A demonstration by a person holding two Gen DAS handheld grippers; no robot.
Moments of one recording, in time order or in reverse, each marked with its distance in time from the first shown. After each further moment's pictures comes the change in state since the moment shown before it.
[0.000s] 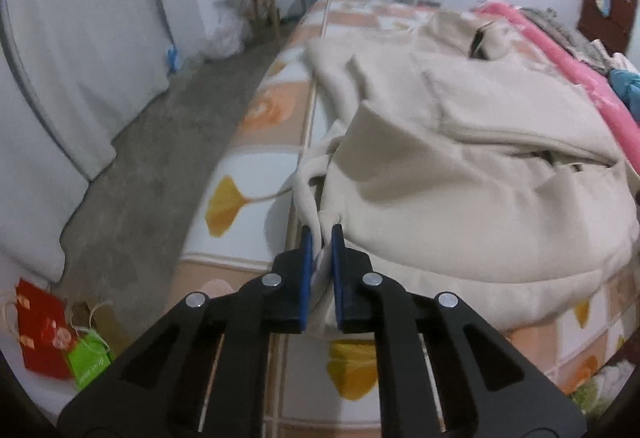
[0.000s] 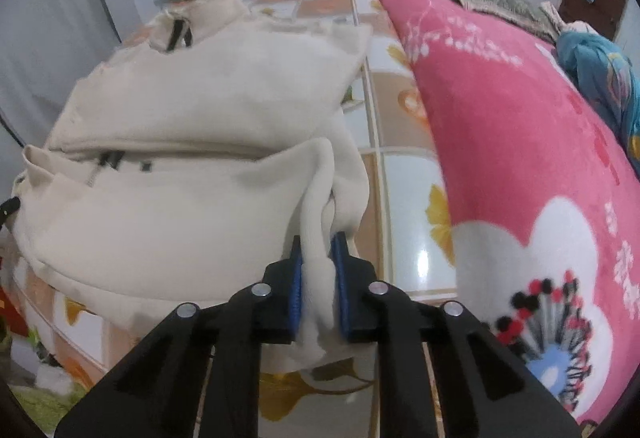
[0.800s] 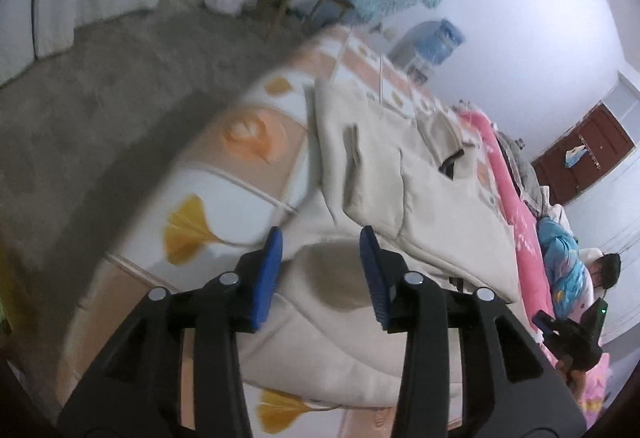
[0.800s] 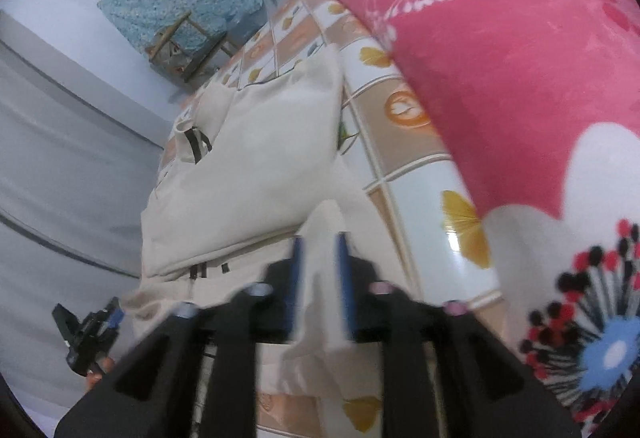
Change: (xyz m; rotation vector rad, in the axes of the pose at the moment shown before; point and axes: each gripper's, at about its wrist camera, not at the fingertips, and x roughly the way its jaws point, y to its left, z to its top) left arm 0.014 0.066 0.032 -0.477 -0.021 -0.347; right arm 0.000 -0.060 0.016 0.476 -0.007 0.347
